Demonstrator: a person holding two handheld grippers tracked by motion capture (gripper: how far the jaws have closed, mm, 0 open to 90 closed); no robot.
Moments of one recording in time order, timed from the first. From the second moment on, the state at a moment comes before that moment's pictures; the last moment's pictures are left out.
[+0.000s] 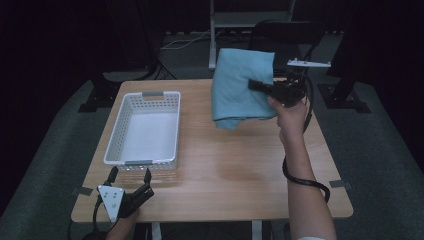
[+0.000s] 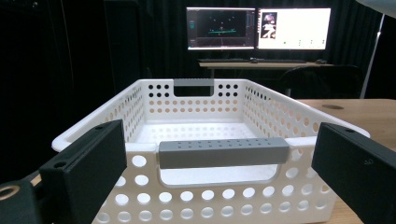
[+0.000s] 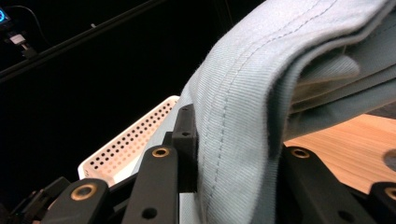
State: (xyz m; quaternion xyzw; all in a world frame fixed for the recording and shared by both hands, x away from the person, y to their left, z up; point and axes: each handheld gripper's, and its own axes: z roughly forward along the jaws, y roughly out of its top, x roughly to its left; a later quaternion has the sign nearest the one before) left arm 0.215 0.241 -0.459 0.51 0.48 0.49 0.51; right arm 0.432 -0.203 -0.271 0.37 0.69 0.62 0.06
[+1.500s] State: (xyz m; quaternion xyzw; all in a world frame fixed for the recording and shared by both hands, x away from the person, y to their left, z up) left arm 0.215 0.241 -0.459 0.51 0.47 0.49 0.52; right arm 0.450 -0.036 -0.276 0.31 0.72 0.62 0.01
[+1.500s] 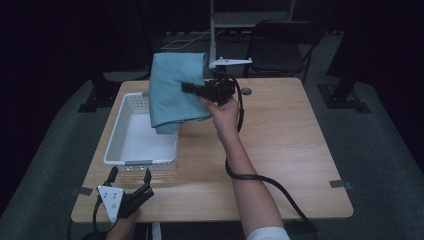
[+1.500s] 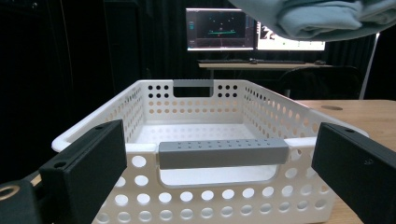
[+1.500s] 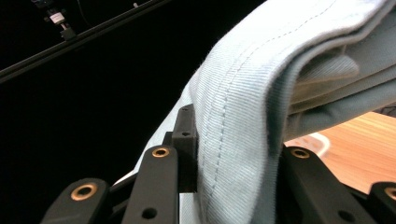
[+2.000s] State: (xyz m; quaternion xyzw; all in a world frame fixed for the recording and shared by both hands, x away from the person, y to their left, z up) left arm 0.214 0.241 -0.460 0.51 0.47 0.49 0.52; right arm 0.454 0.018 -0.289 0.29 0.71 0.64 -0.03
